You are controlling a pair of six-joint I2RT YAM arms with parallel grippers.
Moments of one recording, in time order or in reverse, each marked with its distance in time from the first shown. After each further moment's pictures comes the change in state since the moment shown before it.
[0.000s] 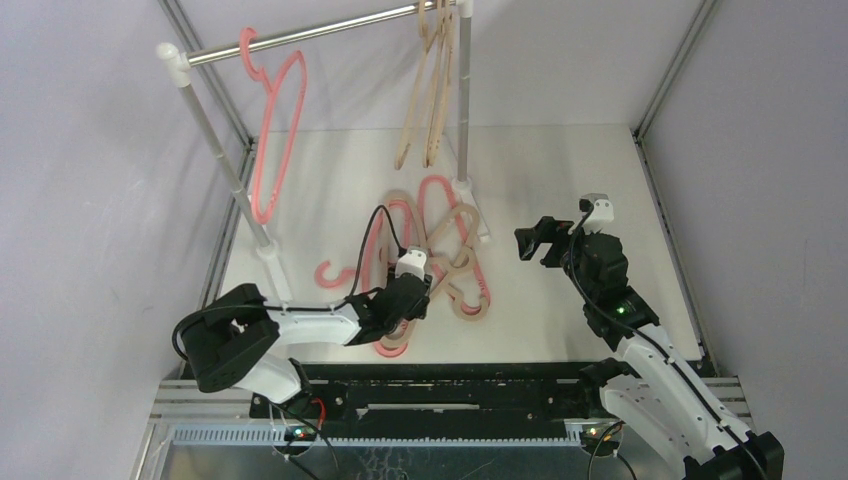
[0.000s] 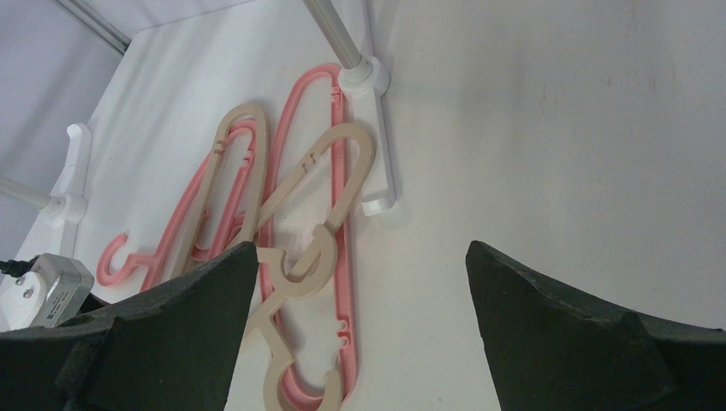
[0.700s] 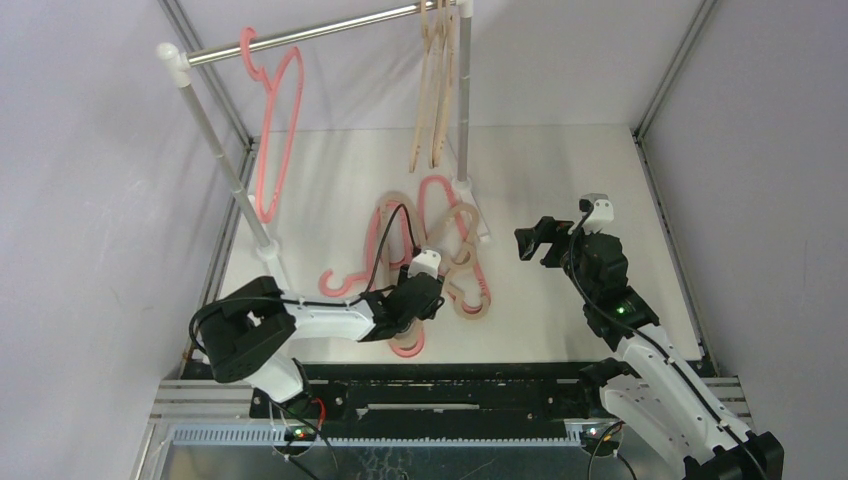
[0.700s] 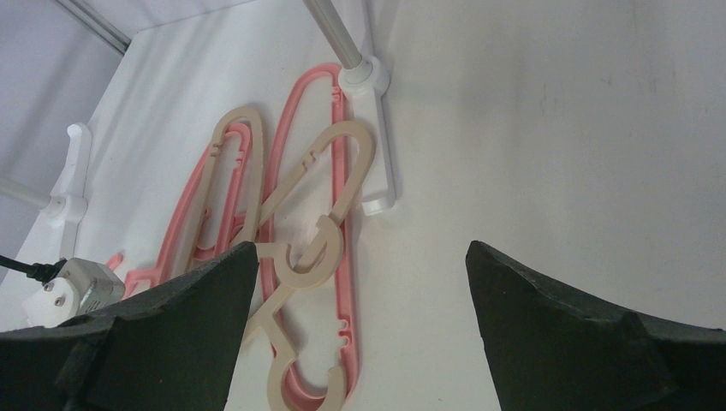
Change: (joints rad) left arm -0.042 0.085 0.094 -0.056 -0.028 0.011; right arm 0.000 0.000 -0.001 0.000 0.000 0.001
